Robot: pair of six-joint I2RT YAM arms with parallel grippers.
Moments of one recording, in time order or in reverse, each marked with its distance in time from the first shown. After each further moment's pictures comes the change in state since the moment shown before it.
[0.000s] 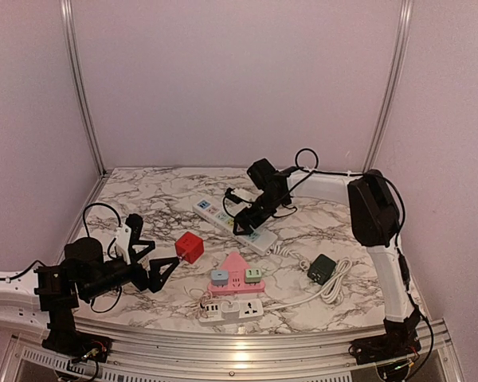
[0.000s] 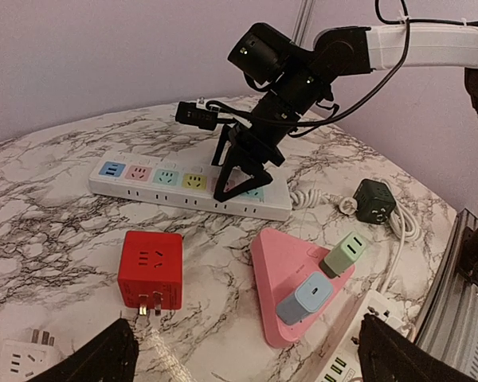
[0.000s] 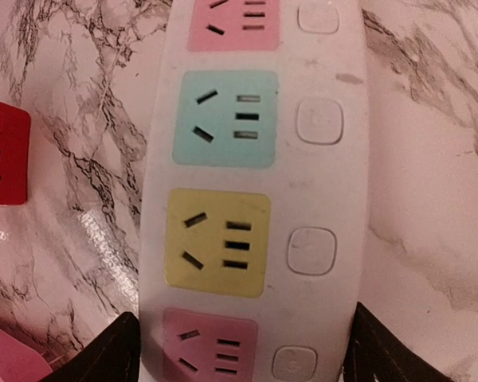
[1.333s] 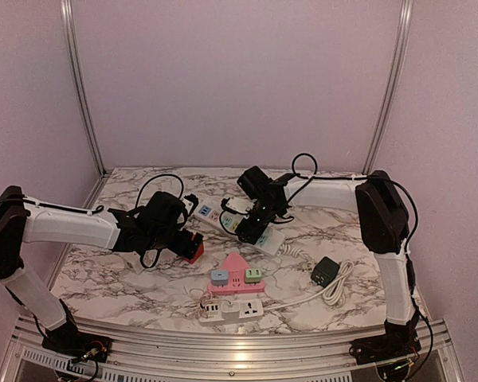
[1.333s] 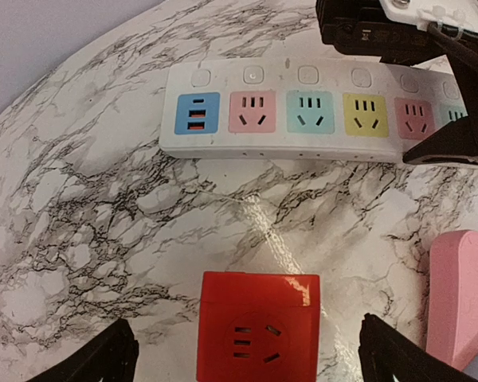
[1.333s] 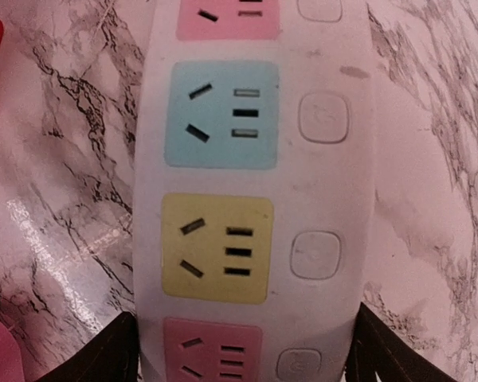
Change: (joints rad) left arm 0.232 0.821 0.599 -0.314 -0.047 0.158; right arm 0.101 -0.122 -0.155 0.018 0.333 -0.118
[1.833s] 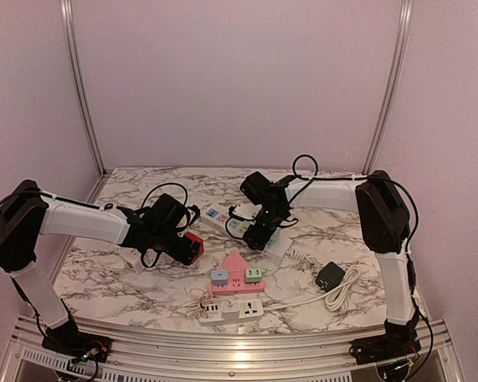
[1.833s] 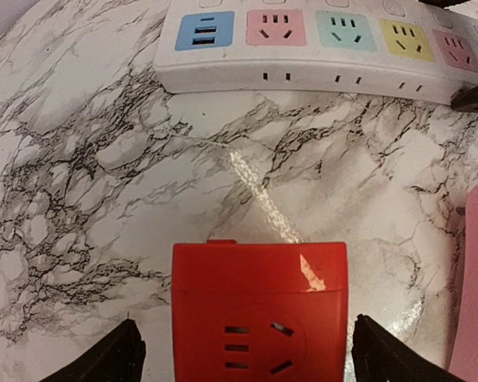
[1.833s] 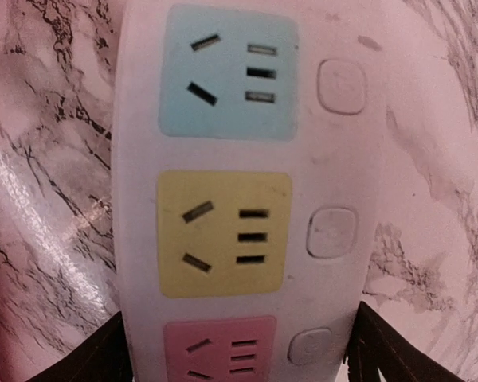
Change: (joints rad) left arm 0.054 0.105 0.045 -0.086 0.124 0.024; right arm -0.004 -0.009 -0.031 -0.064 0.056 0.018
